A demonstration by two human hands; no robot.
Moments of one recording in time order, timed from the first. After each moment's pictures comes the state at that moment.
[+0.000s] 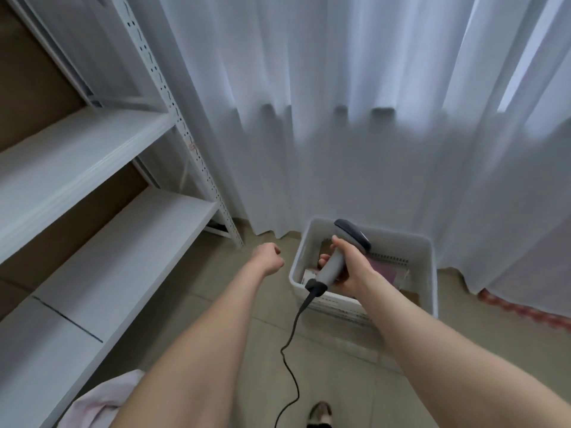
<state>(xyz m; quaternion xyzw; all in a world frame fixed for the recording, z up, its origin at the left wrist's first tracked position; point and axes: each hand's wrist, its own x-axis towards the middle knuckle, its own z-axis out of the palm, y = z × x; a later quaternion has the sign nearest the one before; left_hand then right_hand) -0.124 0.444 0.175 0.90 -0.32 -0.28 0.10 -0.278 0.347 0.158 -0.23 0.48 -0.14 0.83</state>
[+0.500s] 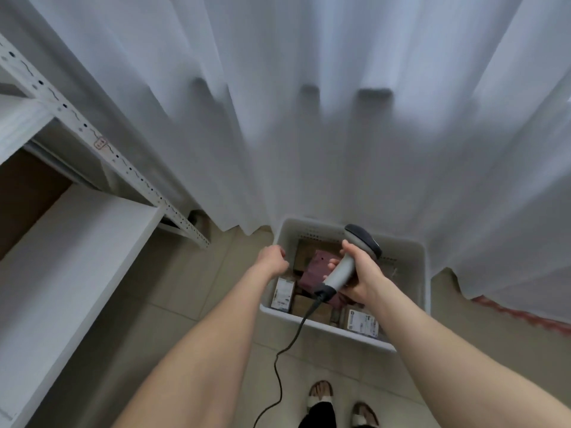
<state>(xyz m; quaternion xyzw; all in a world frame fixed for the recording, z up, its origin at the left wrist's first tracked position) -0.052 0.192 0.053 0.87 -0.33 -0.36 0.03 -0.222 0.110 0.047 -0.14 0.55 -0.13 0.81</state>
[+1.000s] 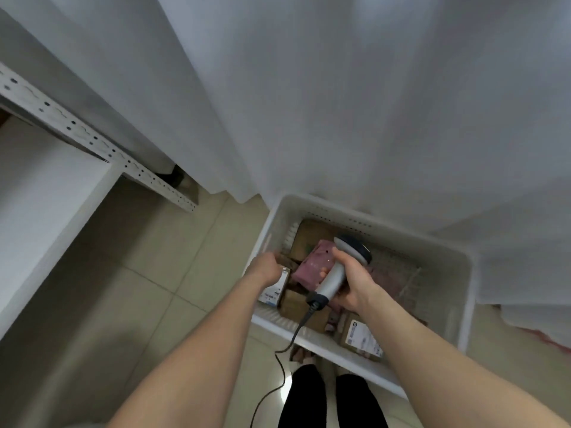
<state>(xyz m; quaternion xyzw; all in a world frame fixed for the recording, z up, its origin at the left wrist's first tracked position) 0.003 0.111 -0.162 0.87 -0.23 -0.43 0.02 -0.147 0.005 -0.150 -0.14 0.61 -0.01 0.78</state>
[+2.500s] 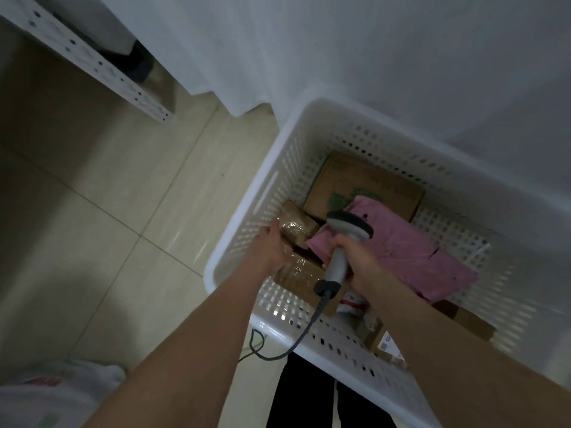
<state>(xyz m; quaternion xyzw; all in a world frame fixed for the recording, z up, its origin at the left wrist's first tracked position) 0.028 0.144 -0.438 0.85 -0.14 -0.50 0.04 -0.093 0.024 -0.436 -0.30 0.66 0.15 0.67</state>
